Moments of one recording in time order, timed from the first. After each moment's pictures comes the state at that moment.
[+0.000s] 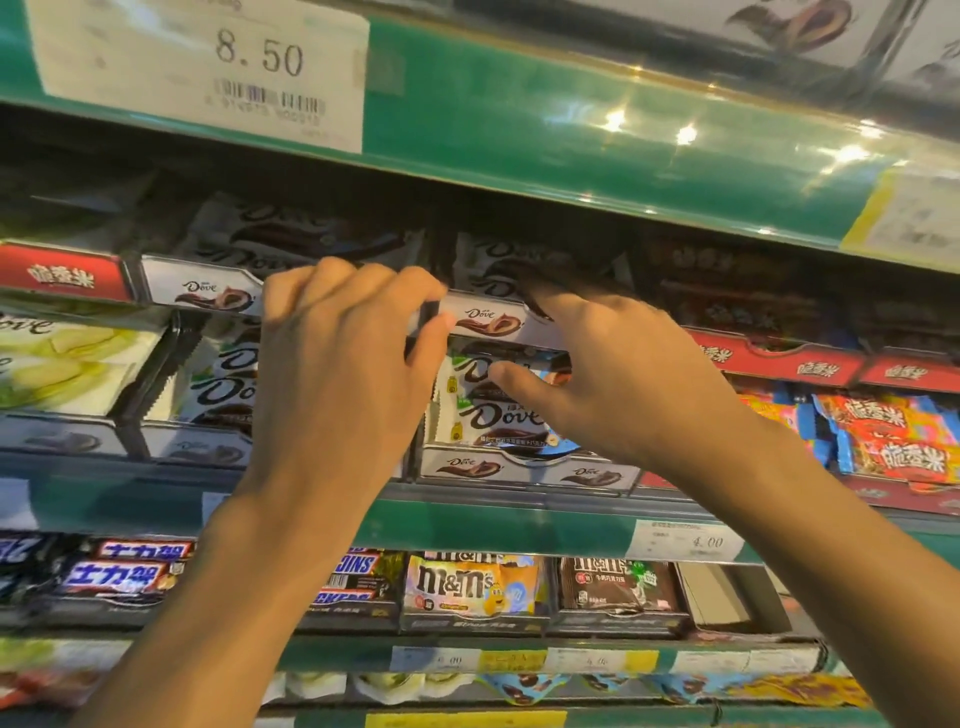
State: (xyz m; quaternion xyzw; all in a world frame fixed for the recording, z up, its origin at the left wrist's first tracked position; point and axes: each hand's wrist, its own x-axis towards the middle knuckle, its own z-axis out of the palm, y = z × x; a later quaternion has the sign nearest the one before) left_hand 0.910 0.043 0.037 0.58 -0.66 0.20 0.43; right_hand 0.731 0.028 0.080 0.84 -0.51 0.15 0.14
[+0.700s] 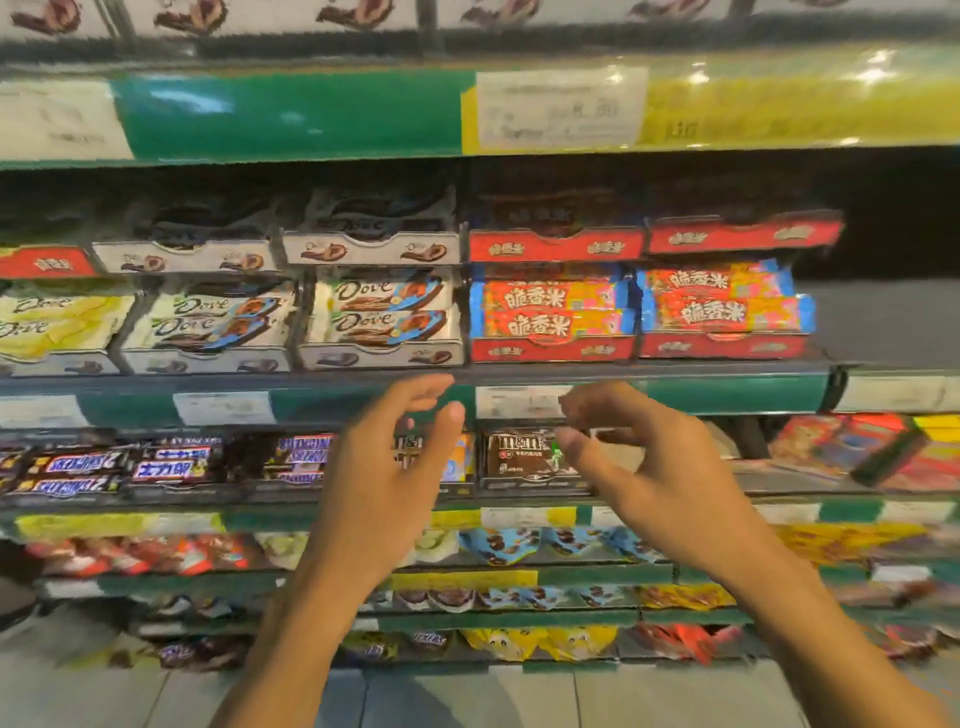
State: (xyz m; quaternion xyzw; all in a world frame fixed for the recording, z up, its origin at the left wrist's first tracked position) left_hand 0.766 0.172 -0.004 0.58 -0.63 -0.23 0.47; right_hand 0.540 0.147 -0.003 0.75 -0.50 0.36 -0.24
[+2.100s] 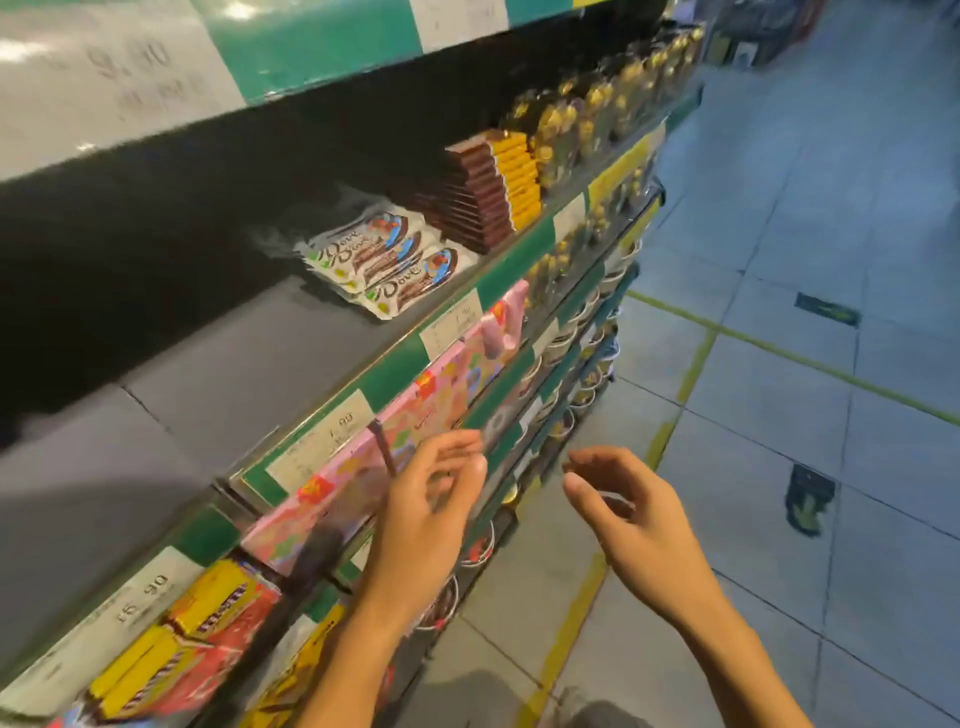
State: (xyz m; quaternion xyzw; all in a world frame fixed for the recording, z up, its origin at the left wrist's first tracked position) left_hand -0.030 0.077 -0.072 0.26 -0.73 -0.58 0.24; right_hand -0.151 0.232 -0.086 0.26 -0.76 0.56 -0.18
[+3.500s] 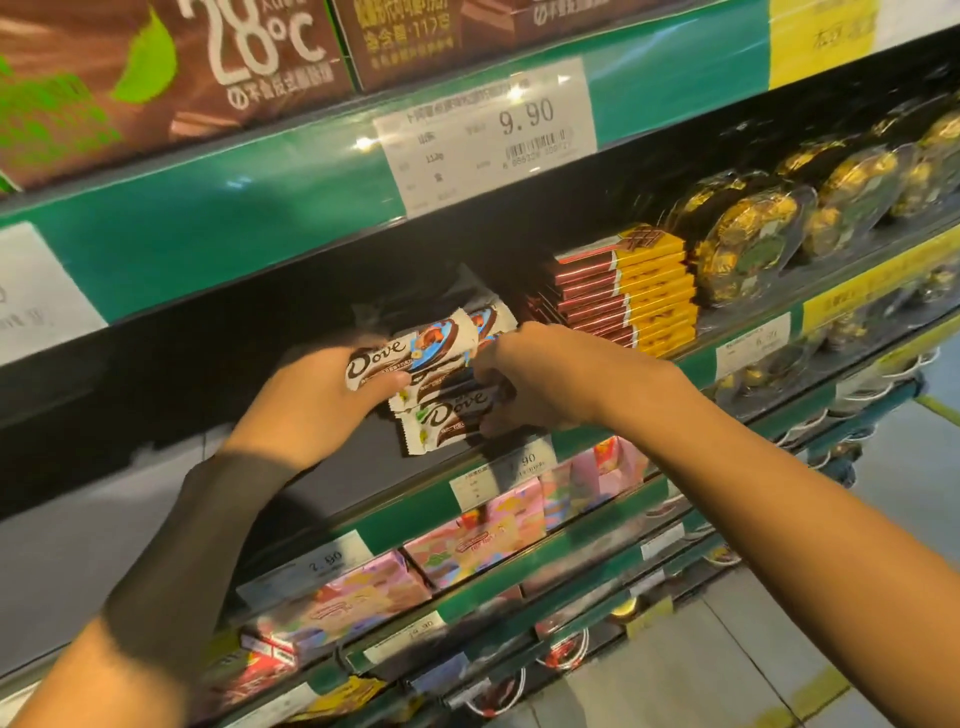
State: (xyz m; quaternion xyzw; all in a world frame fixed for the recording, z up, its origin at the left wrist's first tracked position) left_hand -0.114 -0.089 0.045 0.53 -0.82 -0.15 0.13; right_hand -0.334 -0.038 0.036 0.79 -0.60 0.04 -0.09
